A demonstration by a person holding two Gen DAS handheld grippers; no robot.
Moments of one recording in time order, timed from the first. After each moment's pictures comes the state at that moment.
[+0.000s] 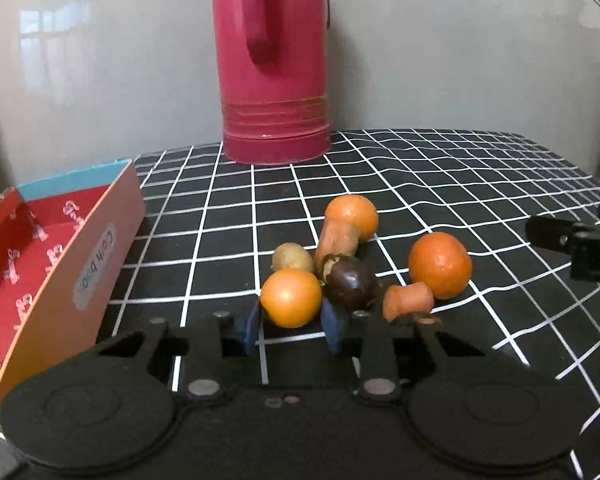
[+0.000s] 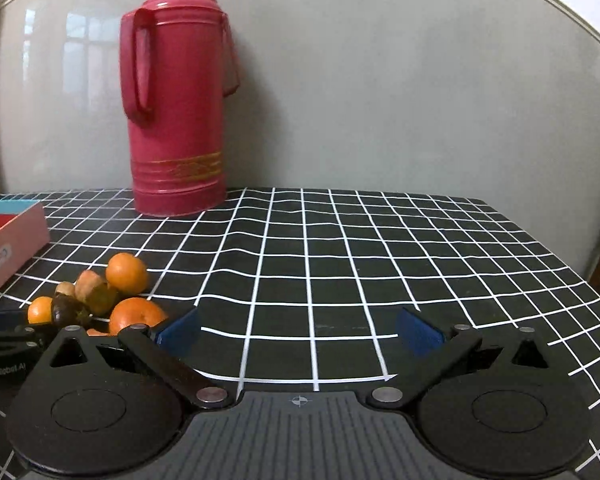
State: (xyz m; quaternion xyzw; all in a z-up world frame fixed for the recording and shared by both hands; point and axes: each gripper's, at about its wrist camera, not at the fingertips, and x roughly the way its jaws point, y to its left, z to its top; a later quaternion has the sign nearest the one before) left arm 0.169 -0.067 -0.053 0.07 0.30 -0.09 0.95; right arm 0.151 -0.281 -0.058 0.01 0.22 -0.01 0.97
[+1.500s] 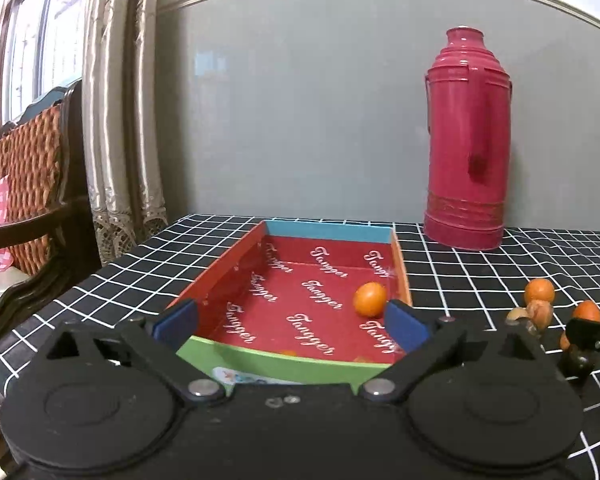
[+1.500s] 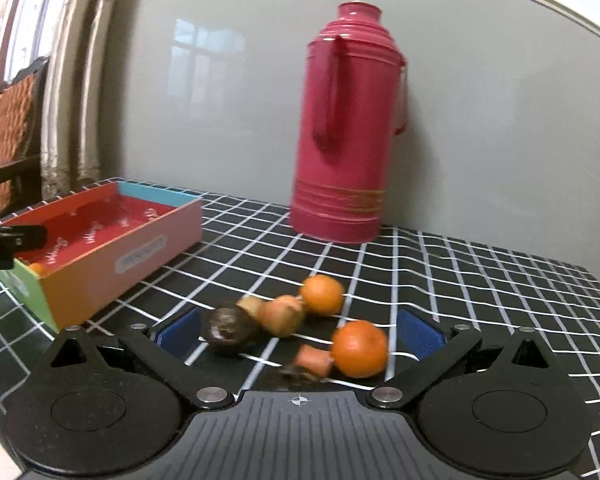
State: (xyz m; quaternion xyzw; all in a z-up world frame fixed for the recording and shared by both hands) left arm 0.092 0.077 -0.004 0.02 0.18 0.10 0.98; right arm 0.124 -0.163 -0.054 -0.05 0.18 0.14 0.97
